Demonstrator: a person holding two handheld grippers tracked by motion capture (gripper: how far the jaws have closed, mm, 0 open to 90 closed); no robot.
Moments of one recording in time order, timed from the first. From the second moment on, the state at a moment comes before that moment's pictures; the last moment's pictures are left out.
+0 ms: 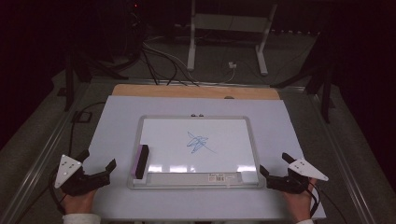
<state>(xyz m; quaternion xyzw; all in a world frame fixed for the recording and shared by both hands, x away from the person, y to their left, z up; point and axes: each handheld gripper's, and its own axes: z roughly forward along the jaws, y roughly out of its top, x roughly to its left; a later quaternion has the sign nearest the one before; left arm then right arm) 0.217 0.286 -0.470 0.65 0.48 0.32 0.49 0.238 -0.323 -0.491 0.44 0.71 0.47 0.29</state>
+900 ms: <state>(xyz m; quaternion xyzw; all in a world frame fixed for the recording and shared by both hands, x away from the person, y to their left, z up) 0.236 0.265 -0.472 0.68 0.48 0.28 0.48 0.236 -0.321 -0.490 0.43 0.71 0.47 0.28</state>
